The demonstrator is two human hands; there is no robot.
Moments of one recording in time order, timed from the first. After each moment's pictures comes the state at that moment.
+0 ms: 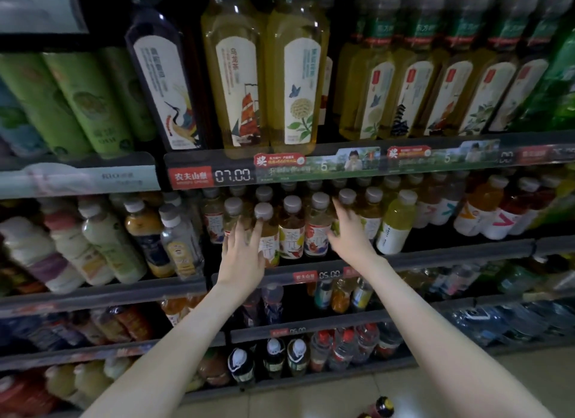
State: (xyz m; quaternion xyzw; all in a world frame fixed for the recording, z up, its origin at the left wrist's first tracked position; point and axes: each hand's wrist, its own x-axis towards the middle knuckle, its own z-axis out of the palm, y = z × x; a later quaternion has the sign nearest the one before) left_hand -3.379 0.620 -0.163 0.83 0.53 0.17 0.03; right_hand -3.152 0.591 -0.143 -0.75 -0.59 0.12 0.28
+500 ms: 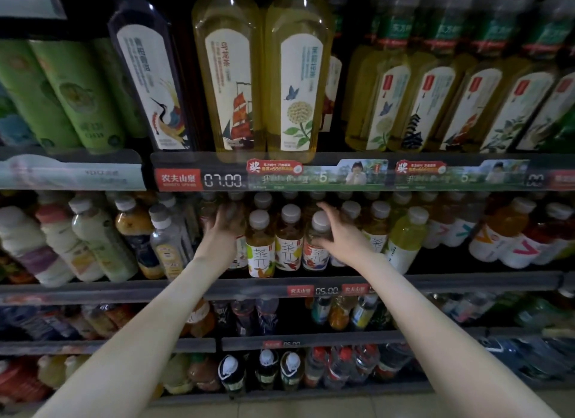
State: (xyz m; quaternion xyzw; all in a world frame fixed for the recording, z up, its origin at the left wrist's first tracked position) left_hand -3.384 0.687 -0.154 0.81 0.57 0.12 0.00; right_hand -3.129 0.626 -0.134 -0.70 -0.69 0.12 0.13
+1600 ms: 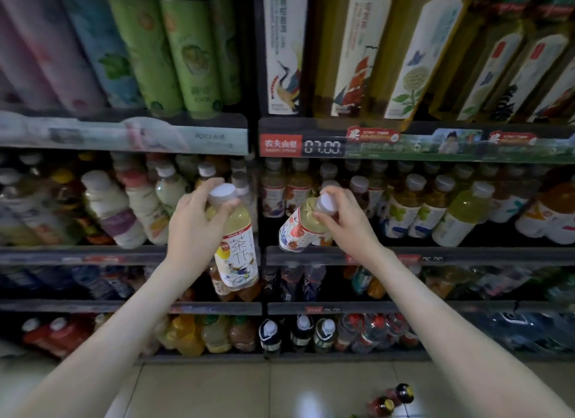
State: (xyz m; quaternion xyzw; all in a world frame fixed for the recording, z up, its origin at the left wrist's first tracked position) left_hand -3.547 0.606 -0.091 0.68 0.57 0.44 0.15; right_hand -3.293 0.598 -0.125 -0.62 -0.68 0.17 0.36
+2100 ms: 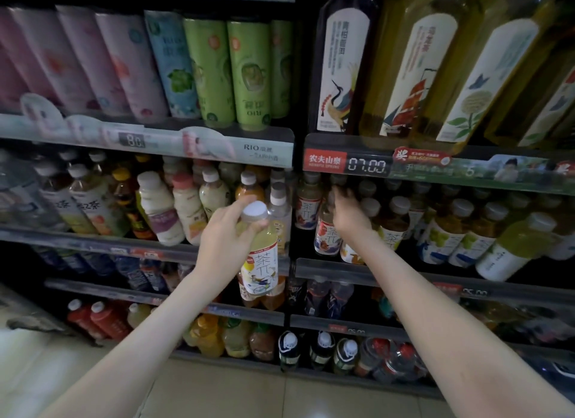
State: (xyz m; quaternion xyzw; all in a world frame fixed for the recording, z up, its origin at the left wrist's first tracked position) left_hand -3.563 0.600 -0.096 0.68 0.57 0.43 0.18; right_hand -3.334 0.688 -0.131 -0.73 -0.65 0.13 0.13
